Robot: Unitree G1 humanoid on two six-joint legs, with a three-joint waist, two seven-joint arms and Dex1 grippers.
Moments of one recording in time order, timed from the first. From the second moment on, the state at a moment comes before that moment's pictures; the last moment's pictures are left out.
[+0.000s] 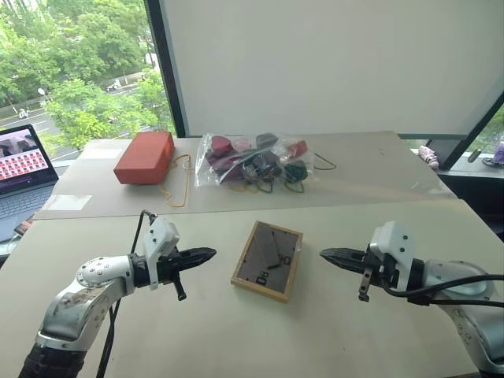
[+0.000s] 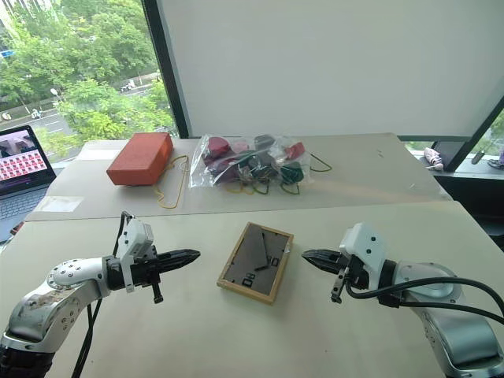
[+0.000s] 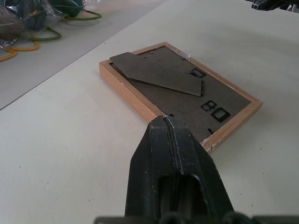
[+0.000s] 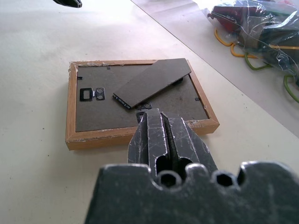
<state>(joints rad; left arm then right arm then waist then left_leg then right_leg) -0.16 0.71 0.08 -0.32 -0.55 0.51 -0.92 -0.07 -0.77 -0.17 -0.54 0.44 0.51 0.89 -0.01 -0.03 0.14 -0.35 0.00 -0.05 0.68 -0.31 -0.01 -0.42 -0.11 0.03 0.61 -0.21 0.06</state>
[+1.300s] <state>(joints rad) -0.11 0.72 -0.19 -0.21 -0.23 0.28 -0.98 -0.31 -0.55 0.34 -0.41 0.03 0.81 0.55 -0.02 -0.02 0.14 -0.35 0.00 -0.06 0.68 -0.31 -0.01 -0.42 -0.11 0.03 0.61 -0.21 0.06</state>
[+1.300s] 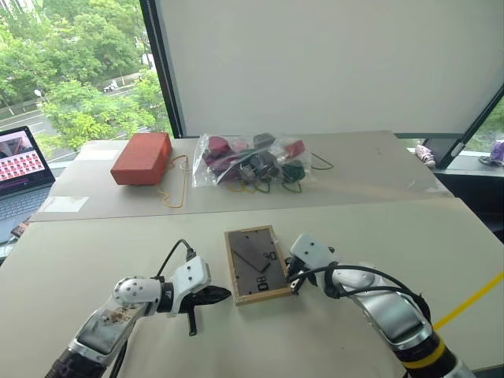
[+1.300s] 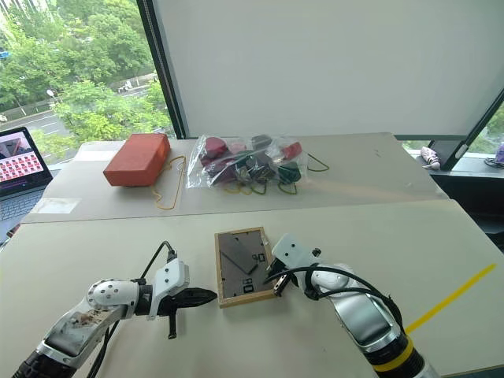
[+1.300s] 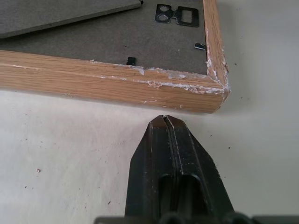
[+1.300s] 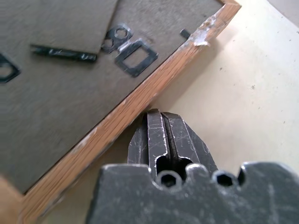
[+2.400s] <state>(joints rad) -0.59 0.69 -0.40 0.65 1.11 -1.26 0.26 -0.27 -0.53 0.32 -0.51 0.10 0.95 0.59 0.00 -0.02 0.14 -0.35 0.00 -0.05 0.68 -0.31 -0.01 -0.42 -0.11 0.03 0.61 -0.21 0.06</state>
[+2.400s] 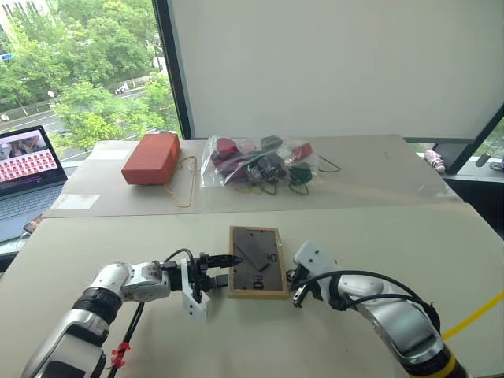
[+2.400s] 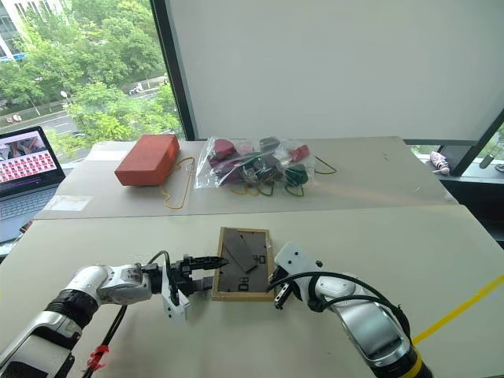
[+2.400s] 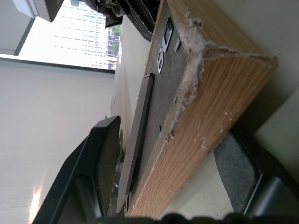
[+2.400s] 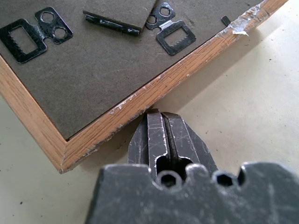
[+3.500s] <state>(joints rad) -0.58 0.73 -0.49 0.60 1.01 -1.22 0.27 -0.76 -0.41 0.08 -0.19 0.45 1.15 0.75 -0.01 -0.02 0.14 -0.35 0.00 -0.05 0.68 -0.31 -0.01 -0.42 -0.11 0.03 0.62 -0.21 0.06</state>
